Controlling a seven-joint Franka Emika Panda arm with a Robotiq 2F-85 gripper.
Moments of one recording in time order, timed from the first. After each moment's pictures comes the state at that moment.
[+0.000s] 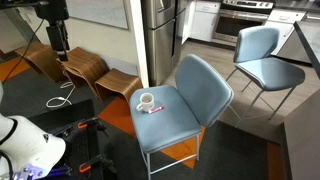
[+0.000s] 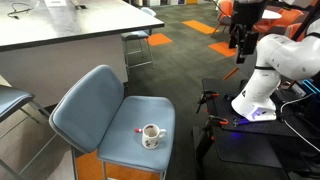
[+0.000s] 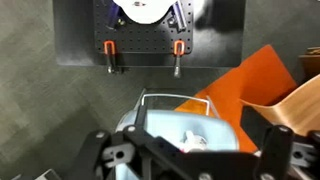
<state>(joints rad) 0.10 -0.79 0.20 -2.48 0.12 1.50 0.22</state>
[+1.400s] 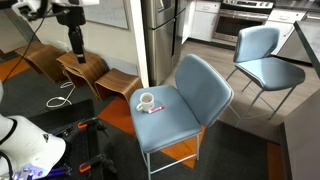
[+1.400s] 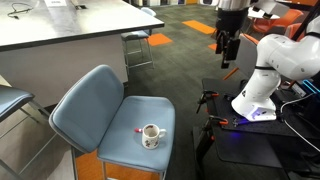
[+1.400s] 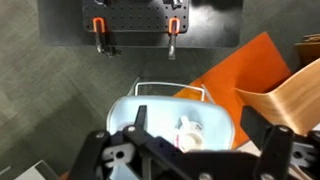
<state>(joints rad) 0.09 -0.67 0.20 -2.48 0.12 1.66 0.20</state>
